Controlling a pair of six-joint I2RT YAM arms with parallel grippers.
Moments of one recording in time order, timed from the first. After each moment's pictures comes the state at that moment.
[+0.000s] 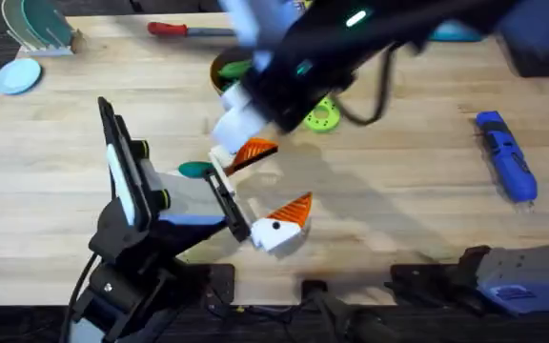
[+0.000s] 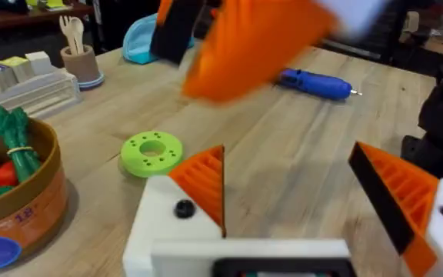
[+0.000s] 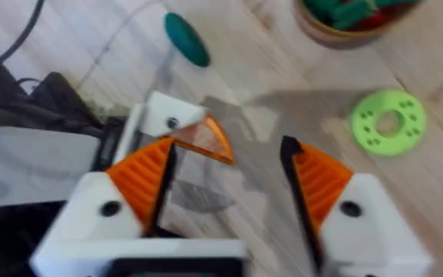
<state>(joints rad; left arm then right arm) -0.47 0.01 0.01 -0.05 0.57 -0.07 0.91 1.63 1.74 -1.18 -0.11 0.12</state>
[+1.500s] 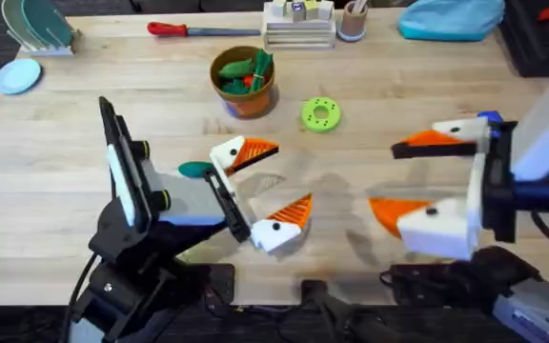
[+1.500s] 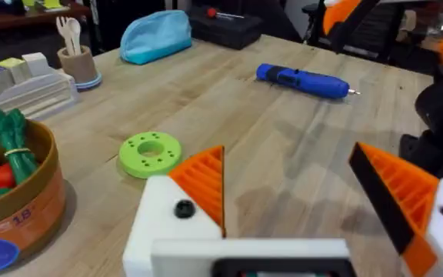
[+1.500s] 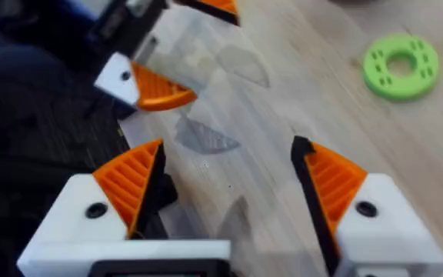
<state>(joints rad) -0.47 0.01 0.01 -0.05 0.58 -0.07 0.34 0.70 0.94 -1.14 -0.62 -0.29</state>
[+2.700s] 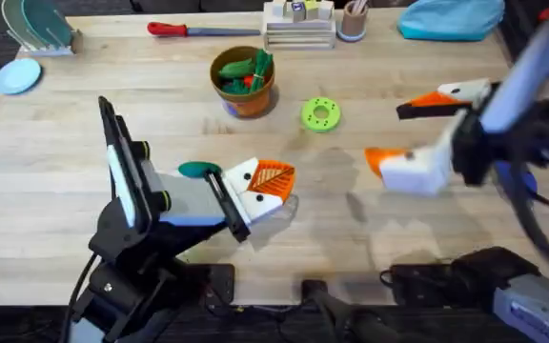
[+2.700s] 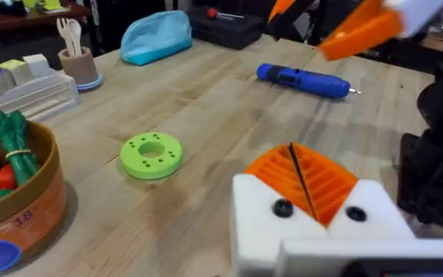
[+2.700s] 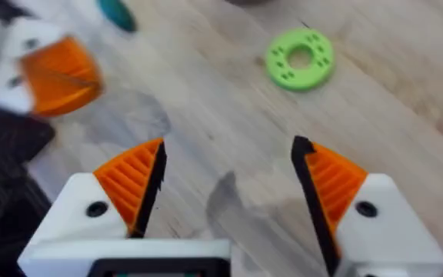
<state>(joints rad) -0.47 0.01 0.01 -0.05 0.58 -0.06 0.26 0.84 0.94 -0.98 -0.48 -0.34</state>
